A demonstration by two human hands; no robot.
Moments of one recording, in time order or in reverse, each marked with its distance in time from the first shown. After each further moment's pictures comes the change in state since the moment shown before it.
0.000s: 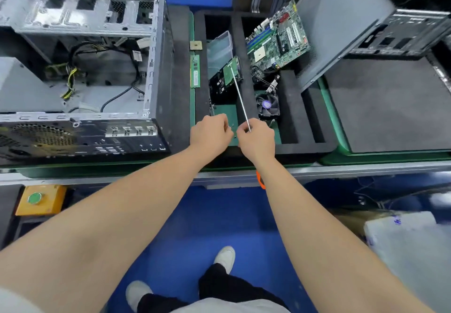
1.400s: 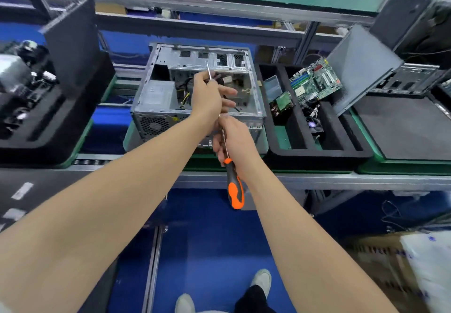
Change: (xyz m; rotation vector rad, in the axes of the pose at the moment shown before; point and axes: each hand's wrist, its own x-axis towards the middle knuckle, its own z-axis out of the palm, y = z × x) left_hand -0.117 -0.128 -0.269 -1.280 0.202 -0.135; right_hand -0.223 -0.227 0.096 0.773 -0.444 -0.112
